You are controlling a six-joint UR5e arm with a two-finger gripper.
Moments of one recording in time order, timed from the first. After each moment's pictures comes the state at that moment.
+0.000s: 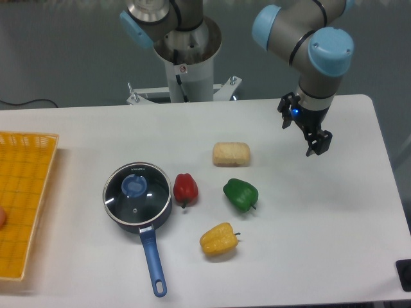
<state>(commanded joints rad) 2.81 -1.80 -1.71 -1.18 1.54 1.76</state>
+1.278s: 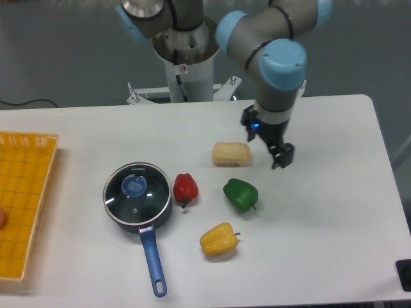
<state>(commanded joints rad) 2.54 -1.78 -1.71 -1.17 1.54 1.47</state>
